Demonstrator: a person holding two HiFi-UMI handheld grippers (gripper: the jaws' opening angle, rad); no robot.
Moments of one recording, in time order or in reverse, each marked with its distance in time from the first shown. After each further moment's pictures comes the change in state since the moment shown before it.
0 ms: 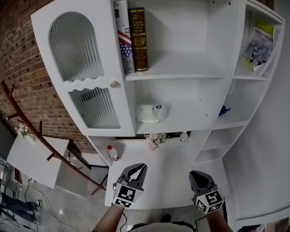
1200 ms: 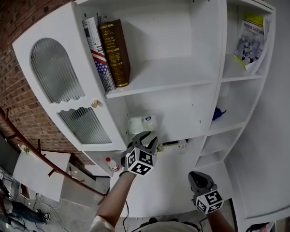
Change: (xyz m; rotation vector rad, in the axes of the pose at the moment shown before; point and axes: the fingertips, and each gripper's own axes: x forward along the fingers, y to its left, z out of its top) left arm 0.178 0.060 0.075 0.294 0.166 0.007; right arm 0.019 -0.044 0.005 0.059 -0.036 -0.018
